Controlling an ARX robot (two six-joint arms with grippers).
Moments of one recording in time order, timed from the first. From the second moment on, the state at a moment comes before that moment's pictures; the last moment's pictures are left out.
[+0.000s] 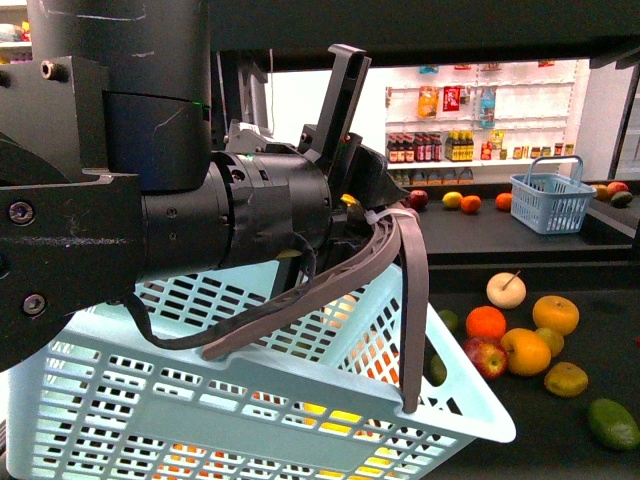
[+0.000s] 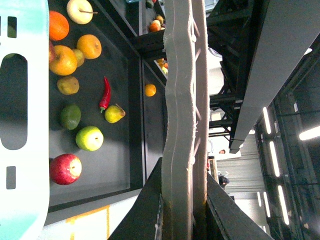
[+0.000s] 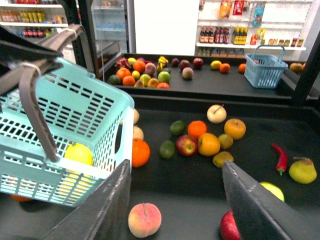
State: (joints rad) left arm -0.48 1.82 1.06 0.66 0.40 -1.21; right arm 0.23 0.12 0.11 0.00 0.21 -0.01
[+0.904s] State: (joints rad) left arm -0.48 1.82 1.06 0.66 0.40 -1.21; right arm 0.00 0.01 0.02 0.00 0.00 -0.01
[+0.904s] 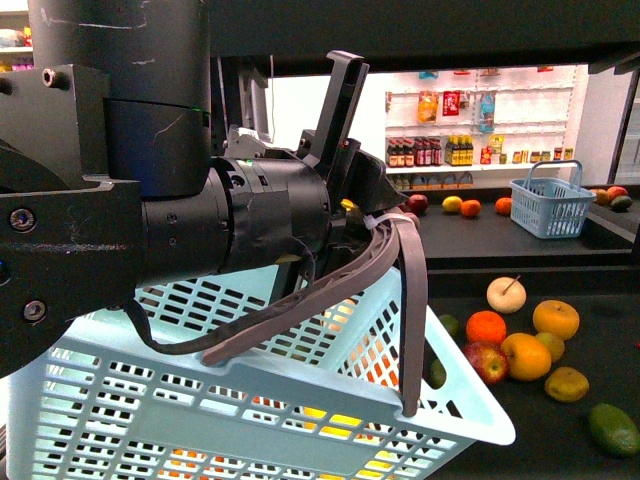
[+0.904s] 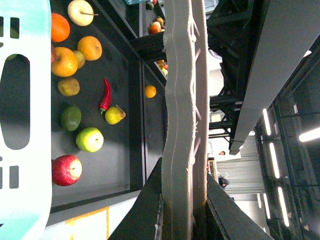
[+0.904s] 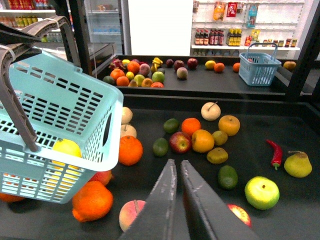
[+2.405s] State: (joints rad) left arm -0.04 1.93 1.09 1.13 -0.31 -1.51; right arm 0.00 0.01 0.02 0.00 0.00 0.00
